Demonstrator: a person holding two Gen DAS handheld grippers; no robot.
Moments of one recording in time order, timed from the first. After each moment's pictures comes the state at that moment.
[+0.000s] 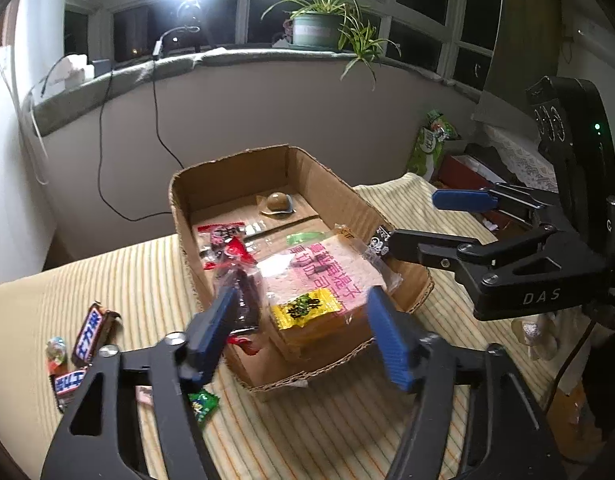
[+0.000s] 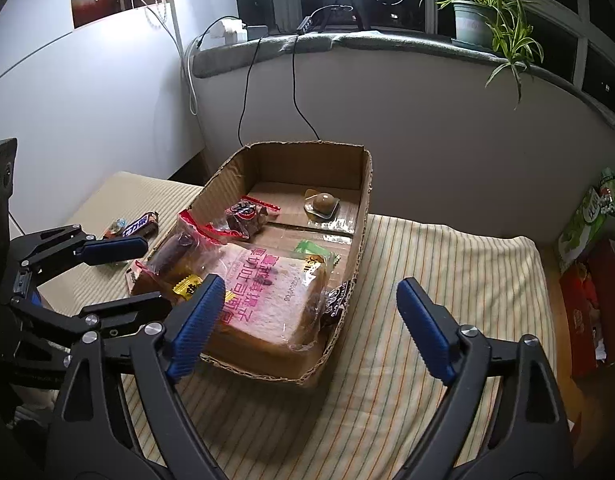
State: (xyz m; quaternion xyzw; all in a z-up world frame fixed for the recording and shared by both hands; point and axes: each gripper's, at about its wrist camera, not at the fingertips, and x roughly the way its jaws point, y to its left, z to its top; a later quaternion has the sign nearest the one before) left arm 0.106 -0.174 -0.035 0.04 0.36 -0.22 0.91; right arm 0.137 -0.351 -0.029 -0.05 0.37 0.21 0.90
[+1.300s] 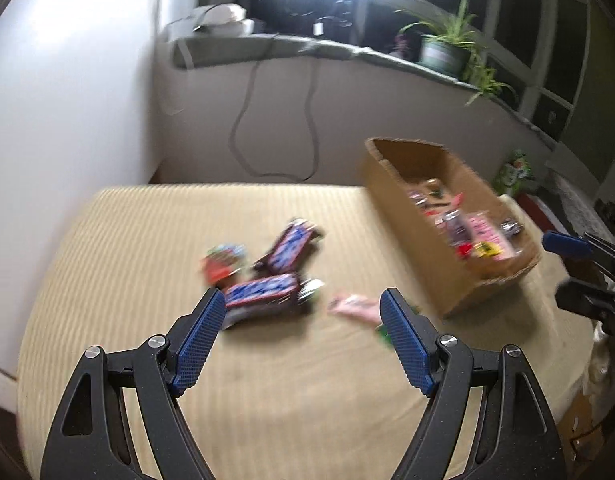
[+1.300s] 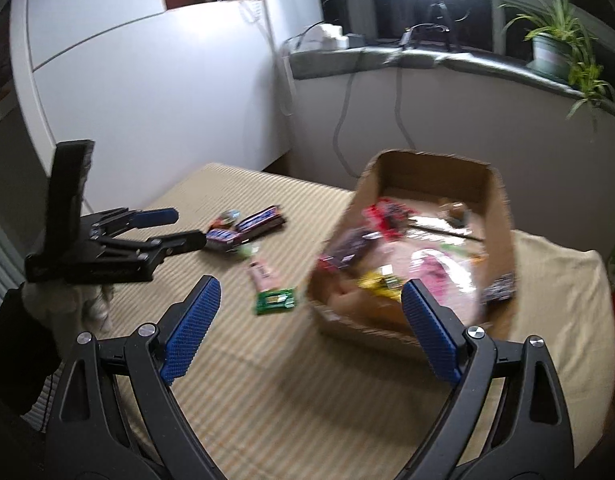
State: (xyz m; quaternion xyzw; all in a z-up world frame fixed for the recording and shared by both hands) left arm 0.073 0.006 -0.059 -0.04 0.38 -0.08 0.92; right arm 0.062 -0.248 -0.021 -0.05 0.35 0.31 0.88
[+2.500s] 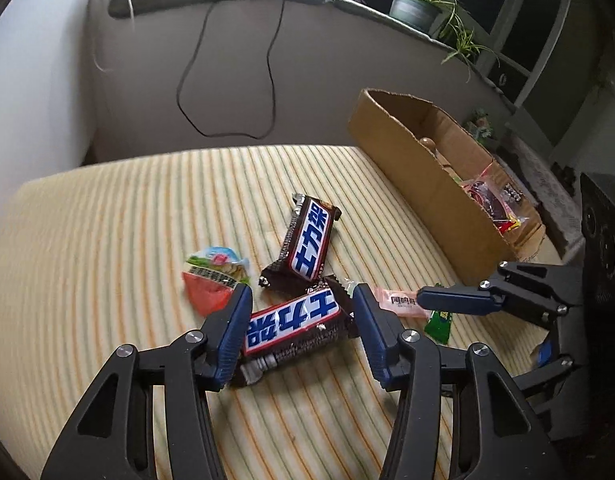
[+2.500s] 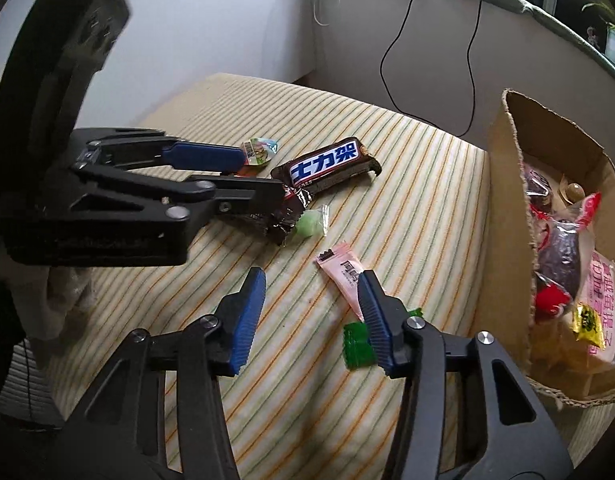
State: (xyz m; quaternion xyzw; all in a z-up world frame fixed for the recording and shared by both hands) left arm 0.149 0.038 -0.100 -0.04 0.44 -0.23 0.87; right arm 0.106 -0.099 -0.110 -0.13 0.45 0.29 0.84
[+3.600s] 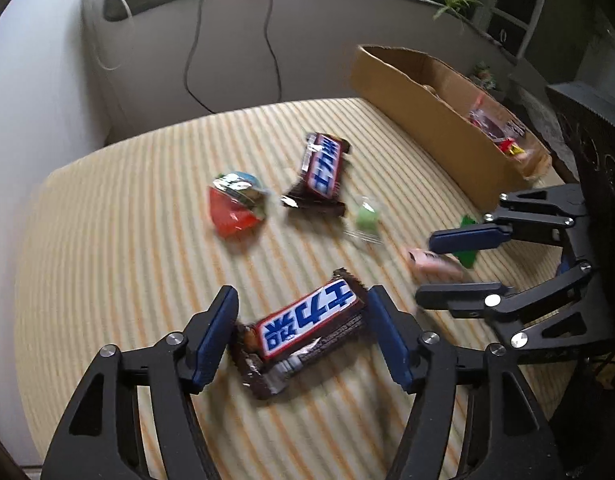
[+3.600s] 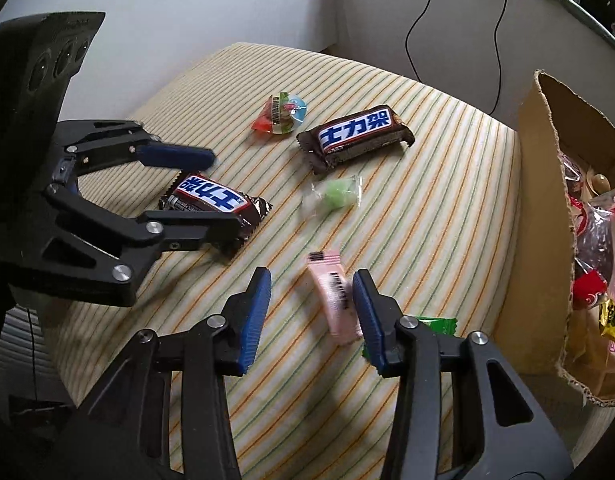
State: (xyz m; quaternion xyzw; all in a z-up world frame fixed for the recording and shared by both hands) left arm 0.108 0.054 -0.102 0.04 0.47 -0.21 0.86; right arm 0.107 -0.091 -0.125 -0.13 0.49 0.32 0.80
